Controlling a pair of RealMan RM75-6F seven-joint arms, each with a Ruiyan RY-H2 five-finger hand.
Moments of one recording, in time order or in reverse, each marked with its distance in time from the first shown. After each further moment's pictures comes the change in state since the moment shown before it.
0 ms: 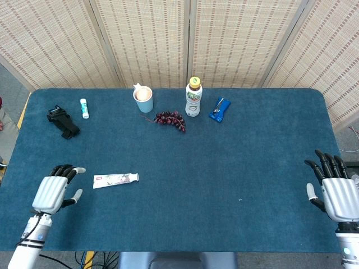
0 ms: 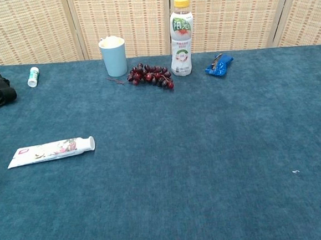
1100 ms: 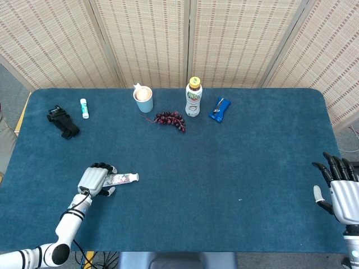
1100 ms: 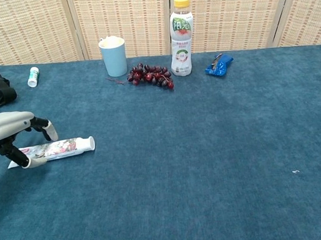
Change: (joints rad) left arm -0.278 -0.269 -0.038 0.216 -0.422 -0.303 0.259; right arm -0.024 0.023 -0.003 0.031 0.006 -0.005 0.077
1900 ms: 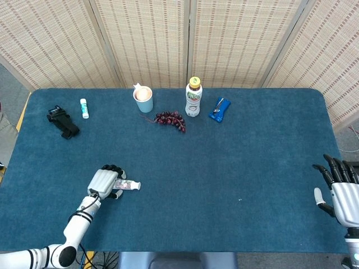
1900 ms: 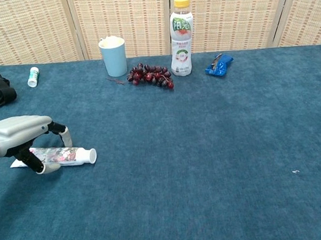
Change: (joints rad) left arm -0.030 -0.054 0.031 0.020 0.037 0.017 -0.003; right arm -0.016 0.016 -0.009 -0.011 -0.014 0.007 0.019
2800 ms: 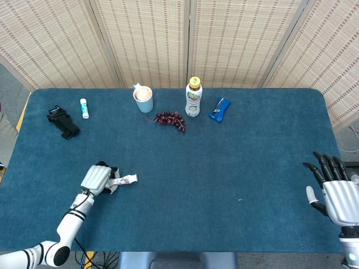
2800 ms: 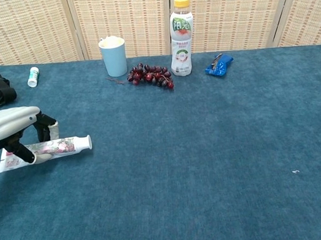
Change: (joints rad) left arm 0.029 0.011 0.007 0.116 0.191 0.025 -0.270; right arm 0.027 0.018 0.003 -0.046 -0.085 -0.008 -0.044
